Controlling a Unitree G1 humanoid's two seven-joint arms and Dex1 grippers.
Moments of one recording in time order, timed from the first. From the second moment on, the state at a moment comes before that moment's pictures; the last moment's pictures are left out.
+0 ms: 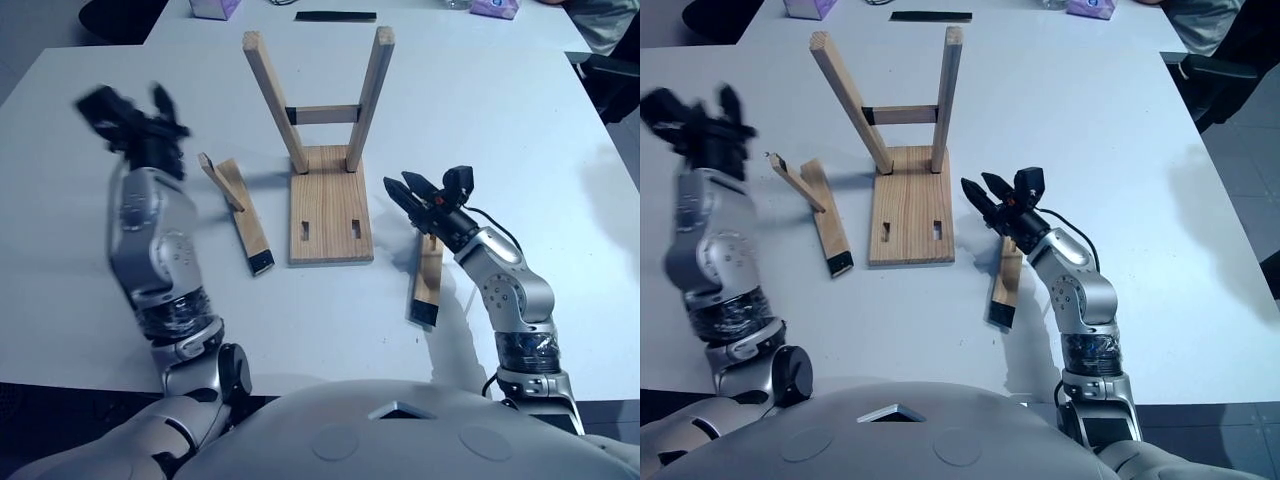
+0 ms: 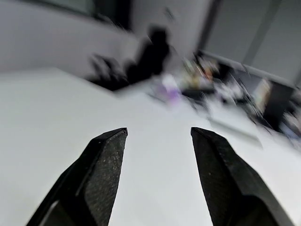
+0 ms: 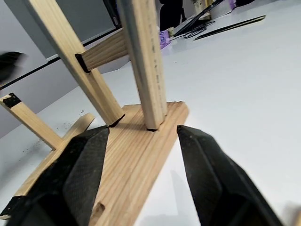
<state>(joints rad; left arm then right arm) -0.31 0.16 0.43 -0.46 -0.31 0.51 0.23 -0.04 -0.17 -0.01 -0.15 0.51 0.46 0.50</state>
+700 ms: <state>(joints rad) 0.07 -0.08 0.29 -0.79 -0.41 1.28 0.28 0.06 -0.23 0.02 -0.20 0.49 0.48 0.51</state>
